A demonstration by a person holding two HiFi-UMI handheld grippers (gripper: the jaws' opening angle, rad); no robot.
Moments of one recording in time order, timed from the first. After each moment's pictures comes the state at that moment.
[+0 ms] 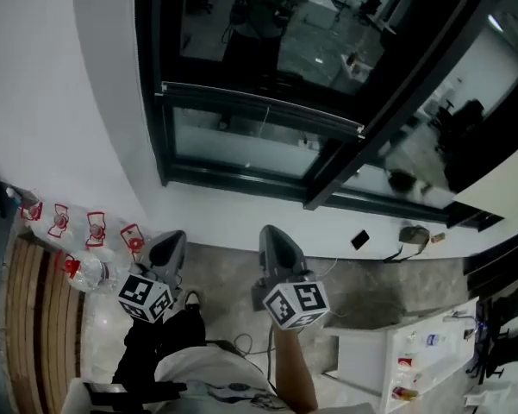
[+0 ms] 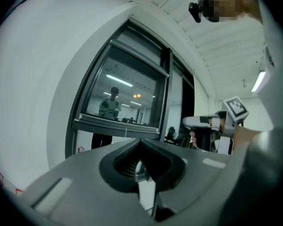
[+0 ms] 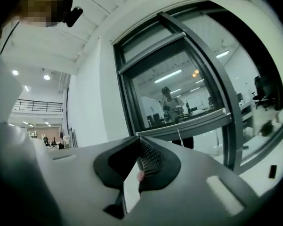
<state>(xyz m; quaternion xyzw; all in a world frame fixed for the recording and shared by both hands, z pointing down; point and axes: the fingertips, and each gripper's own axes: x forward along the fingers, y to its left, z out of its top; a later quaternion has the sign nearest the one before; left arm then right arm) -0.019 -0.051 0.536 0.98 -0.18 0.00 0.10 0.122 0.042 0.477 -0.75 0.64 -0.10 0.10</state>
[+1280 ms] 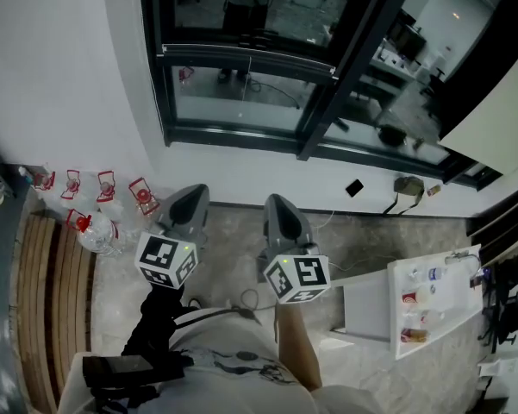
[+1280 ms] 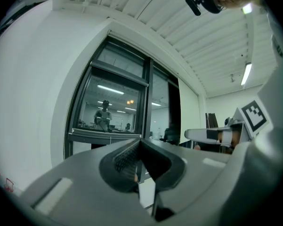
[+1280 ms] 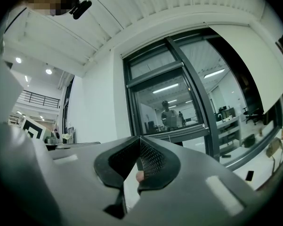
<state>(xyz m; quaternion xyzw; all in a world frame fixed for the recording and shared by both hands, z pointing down) -0.054 0.116 0.462 0.99 -0.16 -0.02 0.04 0.037 0.214 0.448 -0.79 0.61 -0.04 0.09</state>
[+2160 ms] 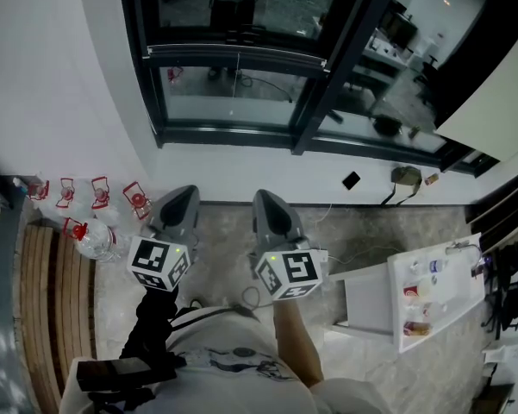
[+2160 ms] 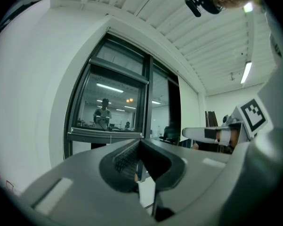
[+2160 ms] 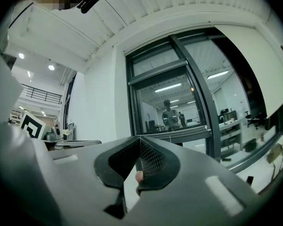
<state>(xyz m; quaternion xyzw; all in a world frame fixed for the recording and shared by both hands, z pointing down) -0.046 0.102 0.467 0.99 -0.16 -0.01 0.04 0.040 0.194 0.452 -0.79 0.61 -0.04 0.07</state>
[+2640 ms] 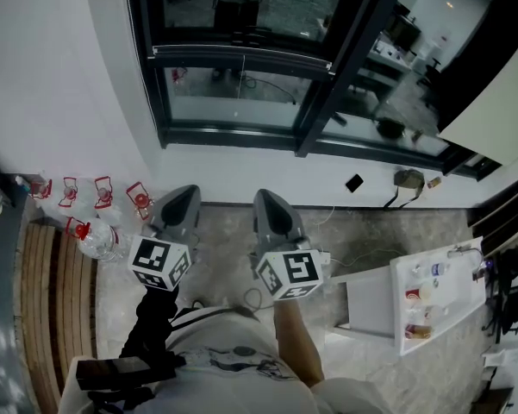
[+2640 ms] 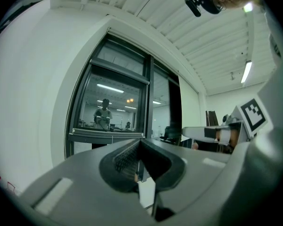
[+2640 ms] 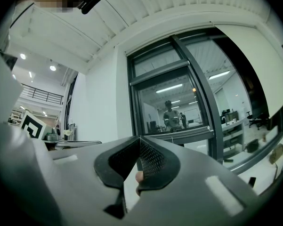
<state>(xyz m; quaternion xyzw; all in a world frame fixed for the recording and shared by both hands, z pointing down) -0.050 0.095 0.465 0.99 -0.16 -0.01 0.03 0.036 0.185 0.448 -0.78 0.62 -0.03 0.07</state>
